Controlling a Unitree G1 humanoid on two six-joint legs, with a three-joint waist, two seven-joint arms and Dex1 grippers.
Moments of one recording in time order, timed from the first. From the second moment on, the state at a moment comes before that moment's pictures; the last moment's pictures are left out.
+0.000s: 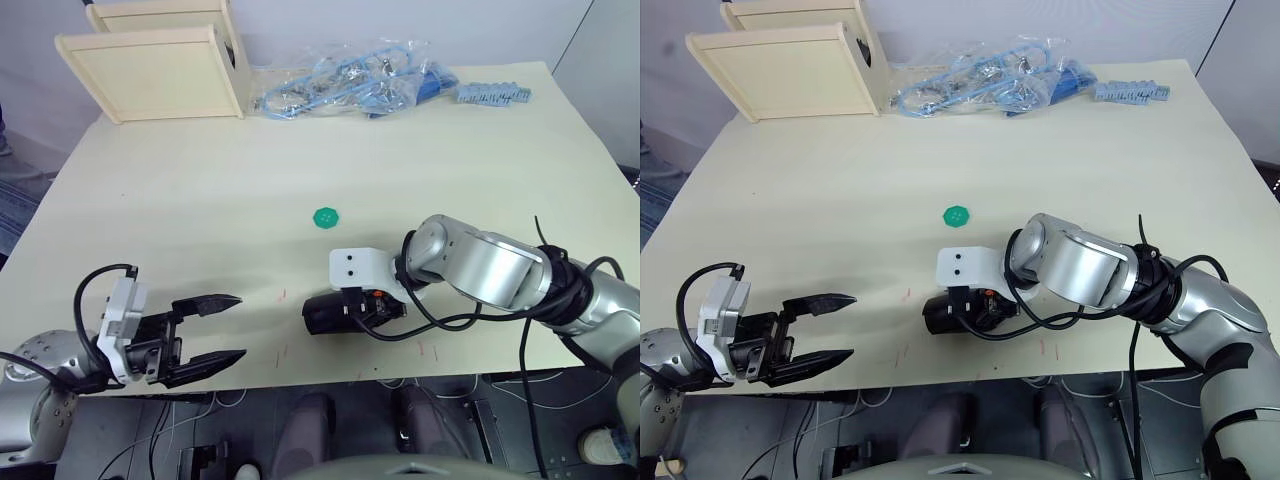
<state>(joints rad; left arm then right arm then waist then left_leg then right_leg) 0.25 0.85 0.41 -0.19 -0.73 0.29 -1.46 -1.08 -0.56 0.89 -0.41 0.35 1.27 0.90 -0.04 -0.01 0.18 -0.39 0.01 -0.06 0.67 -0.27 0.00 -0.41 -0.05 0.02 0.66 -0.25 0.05</state>
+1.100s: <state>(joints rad) 0.25 0.85 0.41 -0.19 -0.73 0.29 -1.46 -1.07 -0.53 0.88 -0.41 0.37 1.29 0.88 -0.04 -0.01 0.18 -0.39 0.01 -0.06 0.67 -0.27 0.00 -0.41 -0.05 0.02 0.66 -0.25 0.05</state>
